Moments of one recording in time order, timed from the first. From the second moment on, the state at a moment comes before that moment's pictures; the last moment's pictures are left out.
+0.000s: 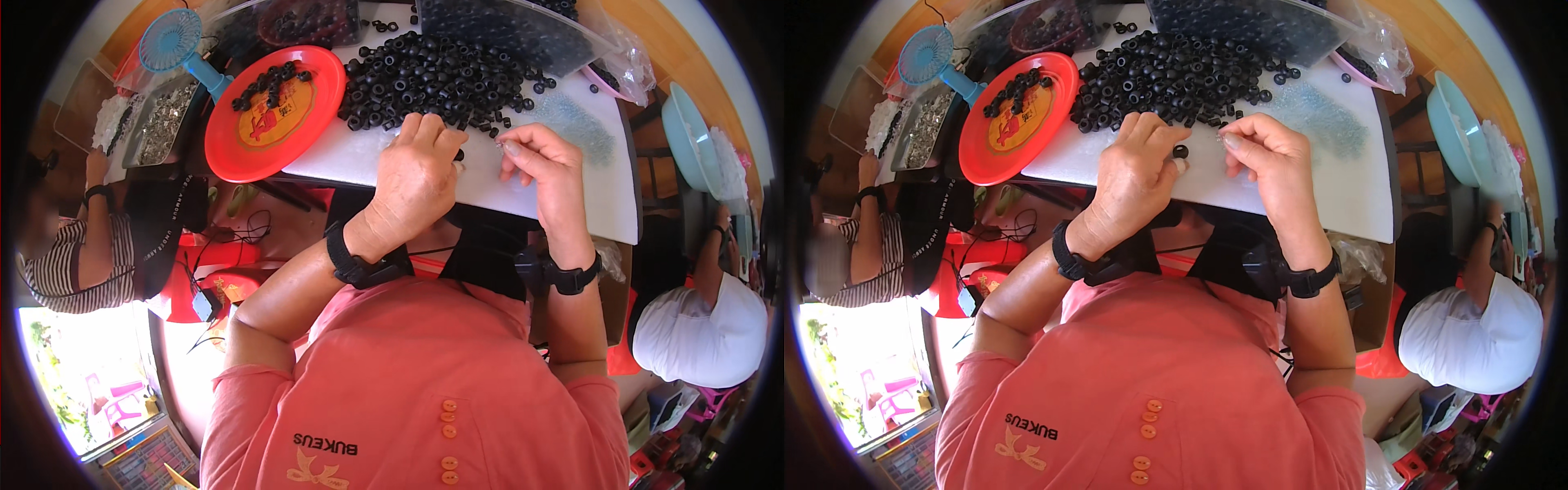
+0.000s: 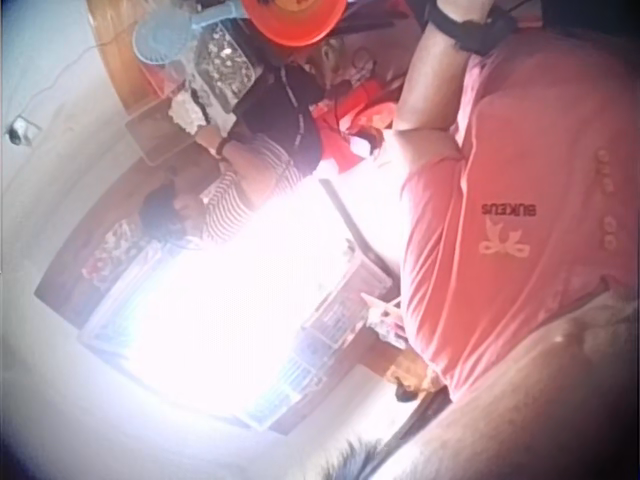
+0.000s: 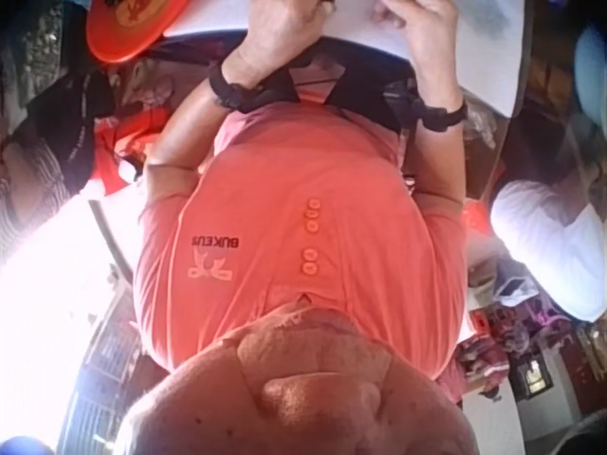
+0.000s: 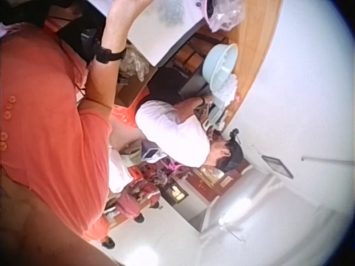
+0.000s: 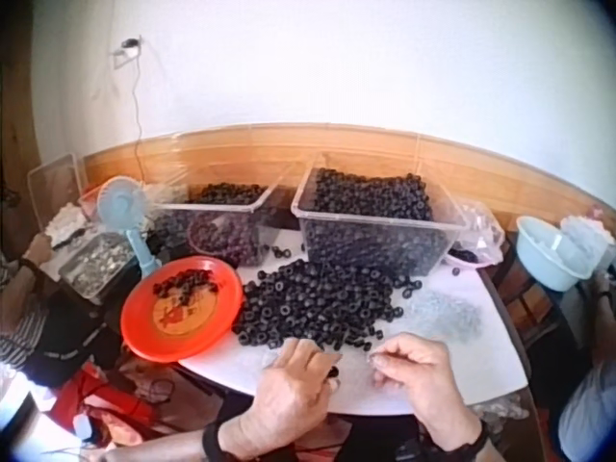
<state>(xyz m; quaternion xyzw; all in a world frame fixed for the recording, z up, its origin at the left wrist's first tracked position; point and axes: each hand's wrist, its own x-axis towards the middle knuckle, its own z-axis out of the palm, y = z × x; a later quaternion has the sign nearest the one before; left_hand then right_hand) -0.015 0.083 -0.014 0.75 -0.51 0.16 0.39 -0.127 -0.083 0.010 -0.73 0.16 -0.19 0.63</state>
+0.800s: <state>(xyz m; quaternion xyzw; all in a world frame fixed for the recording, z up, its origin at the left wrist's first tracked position) -0.006 0.038 -0.009 0.63 -0.55 0.15 0.52 -0.128 -0.086 0.015 -0.65 0.17 -0.18 0.72</state>
